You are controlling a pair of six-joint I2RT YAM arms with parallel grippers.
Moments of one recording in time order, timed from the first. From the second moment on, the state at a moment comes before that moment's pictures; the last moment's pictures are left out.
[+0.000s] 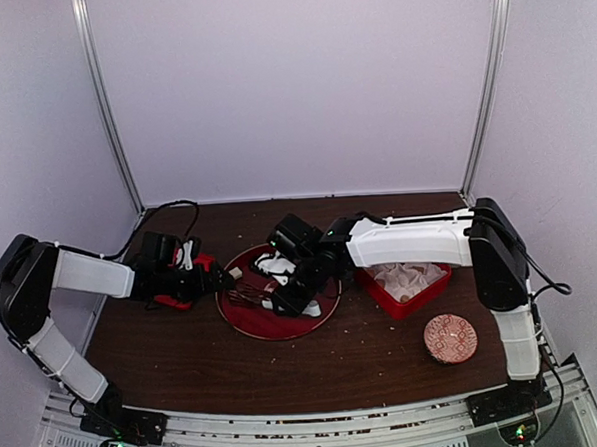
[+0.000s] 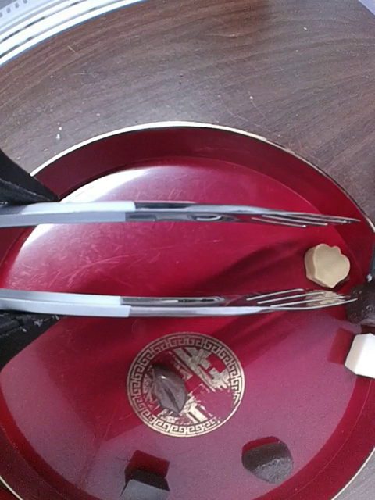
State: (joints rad) left arm -0.36 1.59 0.68 0.17 0.36 -0.50; right arm 1.00 2.13 1.72 -0.62 -0.11 0.02
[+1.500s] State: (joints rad) left arm -0.37 1.59 0.70 0.18 0.35 -0.50; right arm 0.96 1.74 1.35 -0.61 -0.05 0.08
